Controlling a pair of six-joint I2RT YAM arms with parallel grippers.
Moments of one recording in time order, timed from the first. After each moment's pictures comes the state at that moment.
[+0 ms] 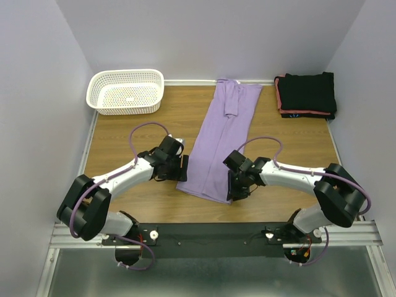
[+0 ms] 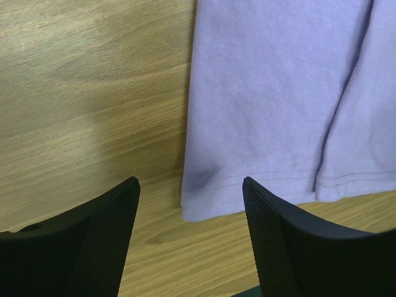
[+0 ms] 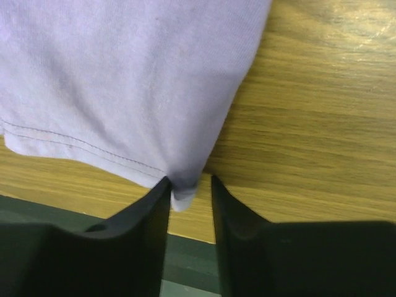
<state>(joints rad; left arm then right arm) -0.60 1.36 0.73 -0.44 0.06 -0.43 0.85 1.48 0.76 -0.57 -0.06 0.89</state>
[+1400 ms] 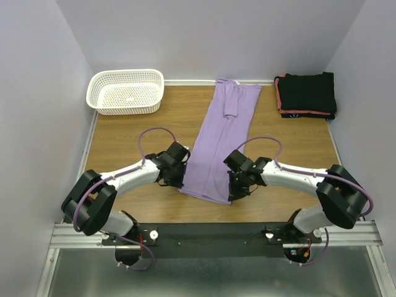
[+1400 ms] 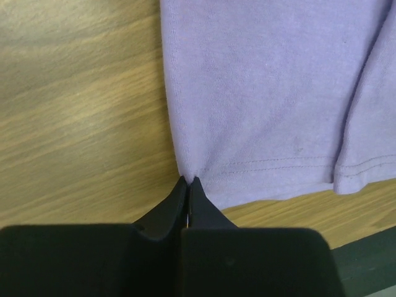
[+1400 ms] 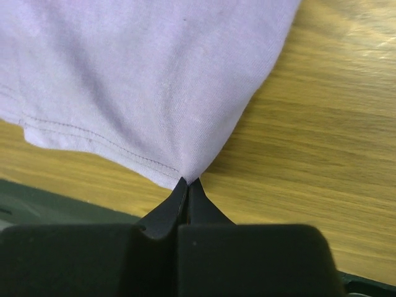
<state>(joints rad) -0.68 1.42 0.73 -0.47 0.05 -0.45 0.85 1.46 0.76 -0.57 -0.09 0.85</state>
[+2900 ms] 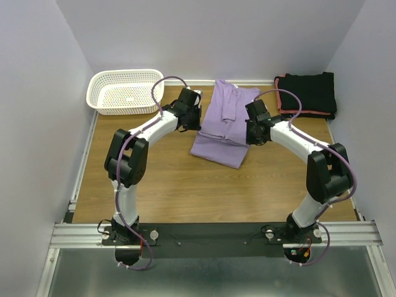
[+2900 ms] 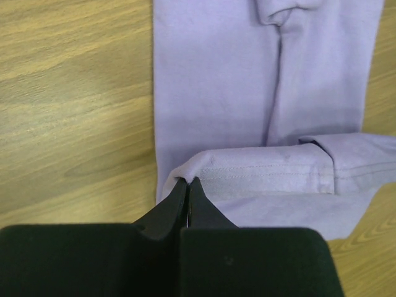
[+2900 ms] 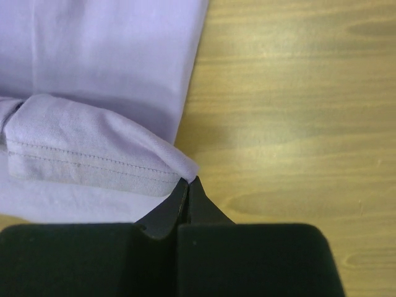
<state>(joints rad) -0.48 1.97 1.53 -0.41 0.11 -0.35 0.40 1.69 1.20 -0.57 0.19 0.37</state>
